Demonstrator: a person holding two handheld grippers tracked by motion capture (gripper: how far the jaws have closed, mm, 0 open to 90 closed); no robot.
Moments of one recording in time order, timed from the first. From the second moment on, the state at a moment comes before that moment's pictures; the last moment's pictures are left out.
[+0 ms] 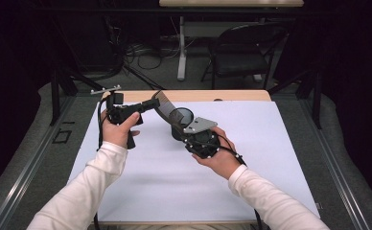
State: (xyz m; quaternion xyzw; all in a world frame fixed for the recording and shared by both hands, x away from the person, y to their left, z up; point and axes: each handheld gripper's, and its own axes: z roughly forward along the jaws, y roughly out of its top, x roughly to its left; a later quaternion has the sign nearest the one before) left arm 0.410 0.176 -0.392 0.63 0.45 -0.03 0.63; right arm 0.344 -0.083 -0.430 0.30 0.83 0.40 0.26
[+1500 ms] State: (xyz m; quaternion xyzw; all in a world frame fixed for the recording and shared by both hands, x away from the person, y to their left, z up) left arm 0.410 0.177 -0.390 0.61 0.50 -0.06 0.61; right arm 0.351 -0.077 -0.445 0.30 0.82 0.42 0.23
